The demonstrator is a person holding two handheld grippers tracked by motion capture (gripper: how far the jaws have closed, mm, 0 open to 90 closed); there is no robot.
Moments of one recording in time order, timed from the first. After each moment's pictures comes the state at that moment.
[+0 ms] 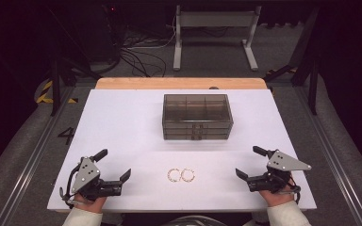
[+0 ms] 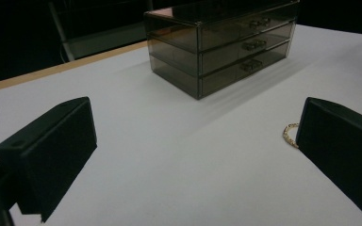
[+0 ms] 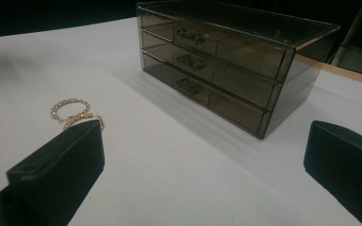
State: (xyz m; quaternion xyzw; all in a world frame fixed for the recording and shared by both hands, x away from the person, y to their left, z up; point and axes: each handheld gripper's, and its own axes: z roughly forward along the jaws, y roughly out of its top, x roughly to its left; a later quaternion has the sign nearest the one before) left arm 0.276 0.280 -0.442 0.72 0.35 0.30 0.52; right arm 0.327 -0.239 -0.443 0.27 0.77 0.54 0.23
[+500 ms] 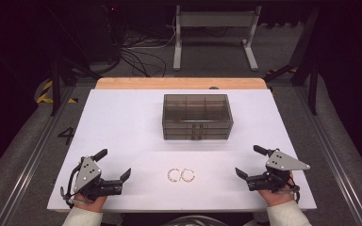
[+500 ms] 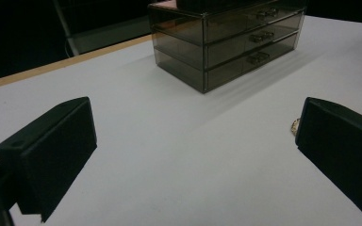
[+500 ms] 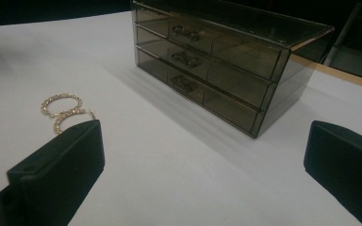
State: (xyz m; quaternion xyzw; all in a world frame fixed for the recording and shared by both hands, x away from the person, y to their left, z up) left arm 0.277 0.278 -0.444 0.72 0.36 0.30 0.51; right arm 0.328 -0.237 -0.441 0.27 0.77 0.52 0.24
